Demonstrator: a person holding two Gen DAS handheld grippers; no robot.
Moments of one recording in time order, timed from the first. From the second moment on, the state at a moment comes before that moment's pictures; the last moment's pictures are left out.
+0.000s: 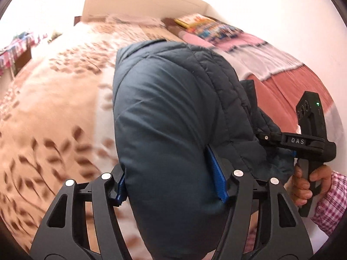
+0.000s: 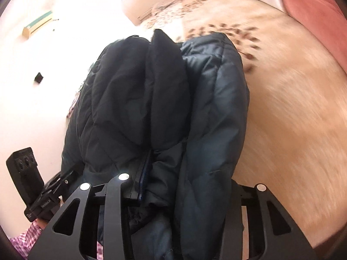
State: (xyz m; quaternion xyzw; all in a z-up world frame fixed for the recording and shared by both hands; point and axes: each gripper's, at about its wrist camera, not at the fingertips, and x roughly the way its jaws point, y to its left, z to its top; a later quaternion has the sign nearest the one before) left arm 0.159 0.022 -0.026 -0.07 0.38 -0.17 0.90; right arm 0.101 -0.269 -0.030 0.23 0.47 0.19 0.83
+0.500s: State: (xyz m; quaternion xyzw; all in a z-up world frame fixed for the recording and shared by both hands) left arm 0.279 0.098 -0.050 -0.09 0.36 -0.09 0.92; right arm 0.231 -0.153 -0.020 0.13 0.47 0.21 0.85
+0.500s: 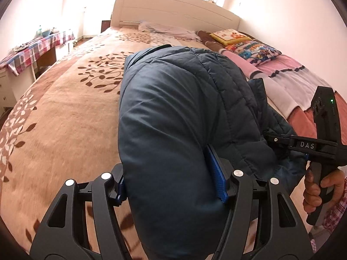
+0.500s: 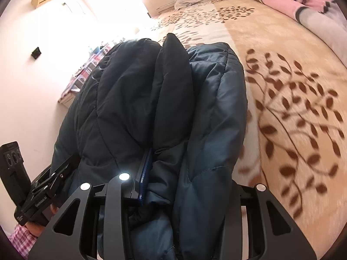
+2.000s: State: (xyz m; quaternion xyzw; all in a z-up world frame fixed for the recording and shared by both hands) left arm 0.256 0.097 -0.062 -0.10 0.45 -0.02 0.89; right arm 0.196 -0.164 -0.046 0.24 0.55 0.13 0.79
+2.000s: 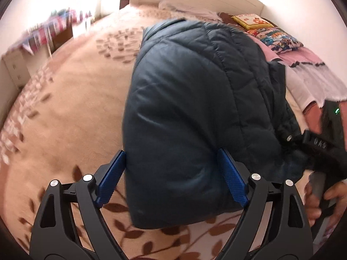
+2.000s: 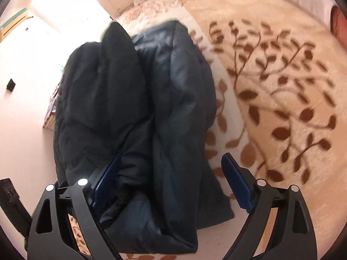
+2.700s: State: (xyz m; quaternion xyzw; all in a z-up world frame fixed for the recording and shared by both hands) left arm 0.160 0.066 -0.043 -0.07 0.44 -0.05 0.89; right arm 0.124 -0.182 -0.028 0.27 0.55 0.18 0.77
